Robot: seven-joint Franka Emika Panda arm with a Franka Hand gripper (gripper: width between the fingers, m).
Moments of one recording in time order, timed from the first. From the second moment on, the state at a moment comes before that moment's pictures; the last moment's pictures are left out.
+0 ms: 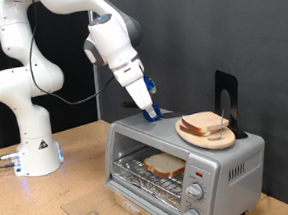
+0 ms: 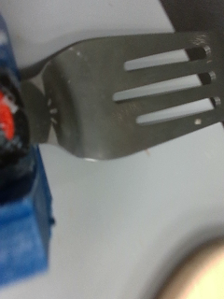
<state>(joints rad) 0.01 -0.37 0.37 -2.62 0.76 2.58 -0.37</state>
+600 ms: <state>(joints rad) -0.01 -0.45 0.29 -2.60 0.74 2.46 -0.39</state>
